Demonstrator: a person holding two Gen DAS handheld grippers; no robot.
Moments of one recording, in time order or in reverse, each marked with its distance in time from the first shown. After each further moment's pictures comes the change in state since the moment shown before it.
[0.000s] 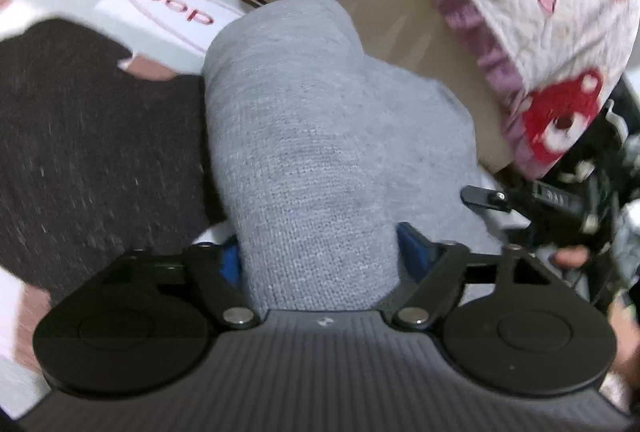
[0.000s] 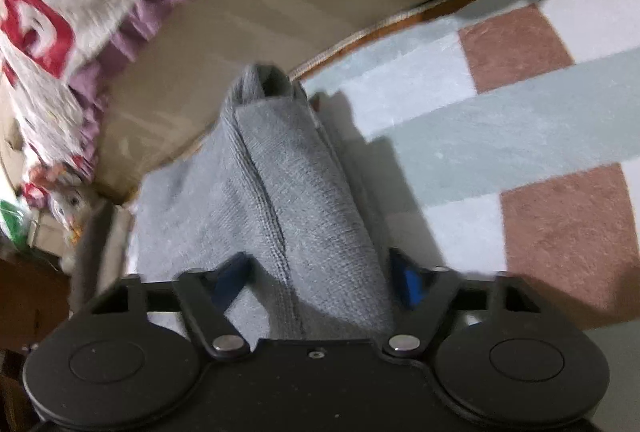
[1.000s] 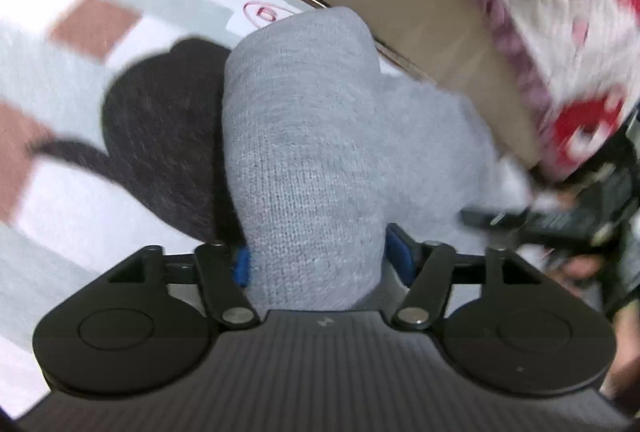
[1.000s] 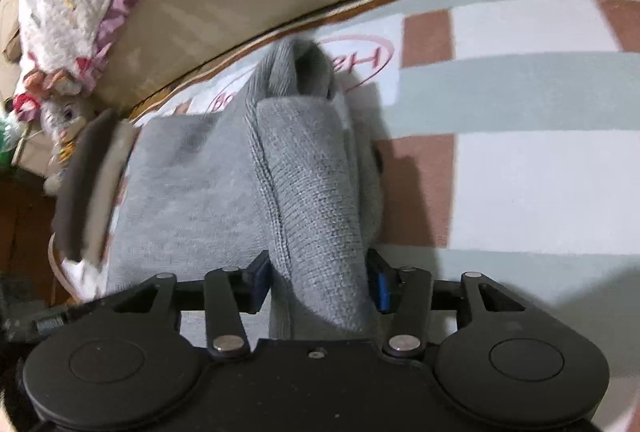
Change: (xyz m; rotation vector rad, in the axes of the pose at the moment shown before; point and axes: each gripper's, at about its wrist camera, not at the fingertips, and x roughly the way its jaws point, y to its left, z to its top) left arm -0.073 0.083 0.022 -0.091 0.105 0.073; right arm 0.055 0.091 -0.051 -0.198 0.157 0.004
